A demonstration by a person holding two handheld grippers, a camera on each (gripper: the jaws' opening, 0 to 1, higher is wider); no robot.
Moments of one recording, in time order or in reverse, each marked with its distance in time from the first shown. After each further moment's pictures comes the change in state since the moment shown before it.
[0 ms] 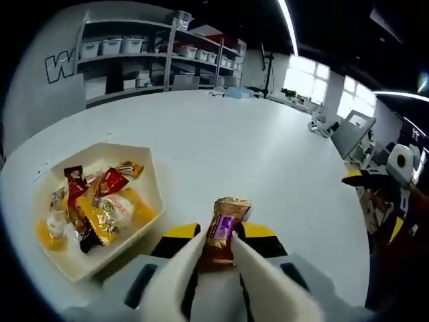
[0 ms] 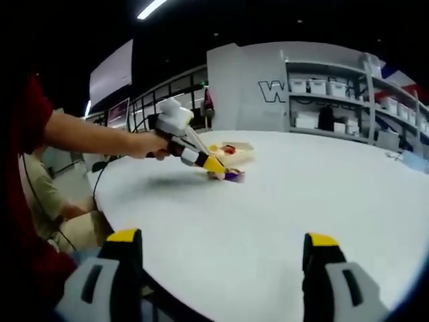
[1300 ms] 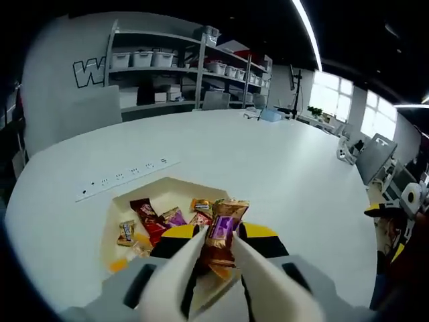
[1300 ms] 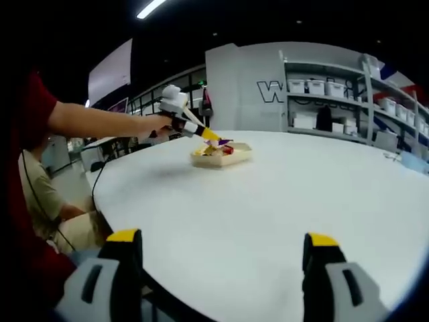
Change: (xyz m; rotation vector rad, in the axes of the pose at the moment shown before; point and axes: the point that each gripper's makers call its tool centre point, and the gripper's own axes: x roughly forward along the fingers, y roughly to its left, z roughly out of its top) left arm -0.042 0.090 0.056 -0.034 -0.093 0.188; right arm -0.001 -0.003 -0.001 0.002 0.006 -0.016
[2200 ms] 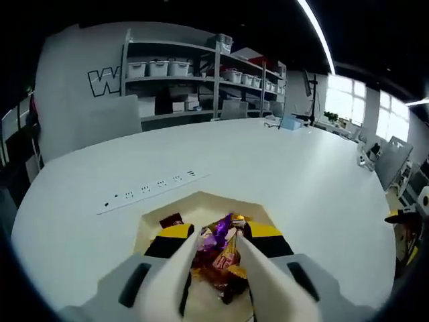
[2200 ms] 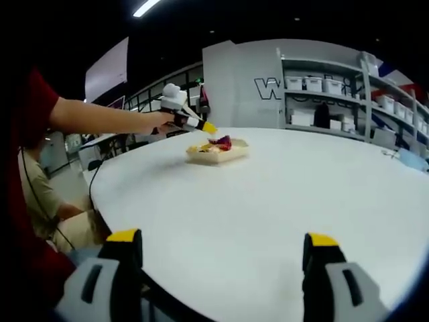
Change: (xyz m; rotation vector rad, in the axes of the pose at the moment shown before) left arm -0.007 0.040 0.023 0.000 -0.085 0.115; right arm 0.001 -0.003 -0.001 -0.001 0.016 -0.012
